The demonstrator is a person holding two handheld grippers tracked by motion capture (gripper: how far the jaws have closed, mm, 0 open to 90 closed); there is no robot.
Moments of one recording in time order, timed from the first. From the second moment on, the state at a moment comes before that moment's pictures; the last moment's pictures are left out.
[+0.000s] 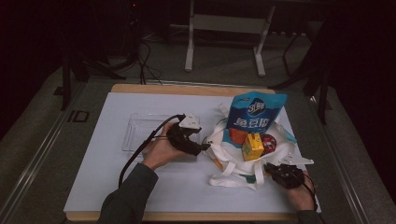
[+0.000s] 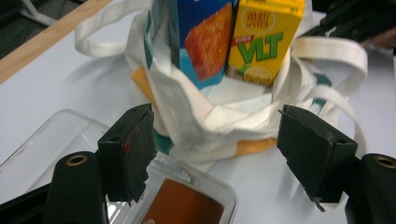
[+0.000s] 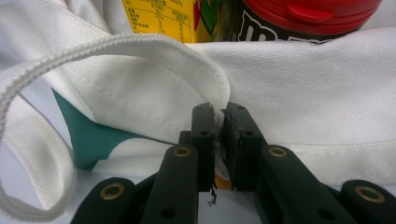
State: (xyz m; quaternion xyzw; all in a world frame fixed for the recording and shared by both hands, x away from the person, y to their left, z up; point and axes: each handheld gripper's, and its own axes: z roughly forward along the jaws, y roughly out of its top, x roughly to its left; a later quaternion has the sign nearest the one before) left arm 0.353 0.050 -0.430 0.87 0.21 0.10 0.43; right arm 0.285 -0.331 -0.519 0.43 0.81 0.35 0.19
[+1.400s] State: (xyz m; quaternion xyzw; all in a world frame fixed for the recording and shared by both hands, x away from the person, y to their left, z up) left arm 0.358 -0.048 -0.429 0.87 0.18 0.06 0.45; right arm 0.286 -0.331 -0.519 0.43 0.81 0.35 0.19
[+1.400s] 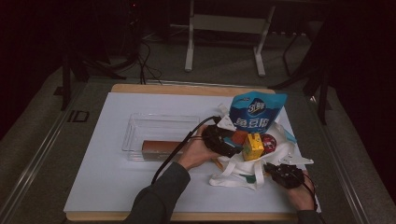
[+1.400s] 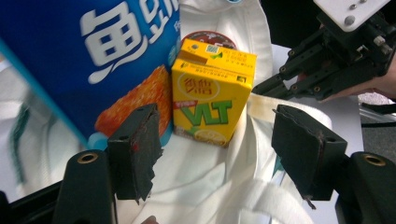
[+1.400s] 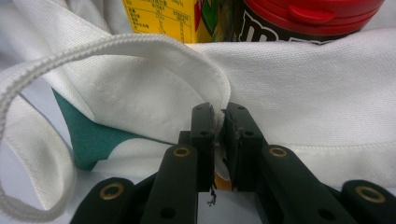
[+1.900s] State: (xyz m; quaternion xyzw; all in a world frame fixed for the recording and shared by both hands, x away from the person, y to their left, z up) left arm 0.372 -0.079 -0.428 0.88 0.17 0.05 0.43; right arm 0.286 -0.330 -0.519 0.43 0.81 0.35 0.19
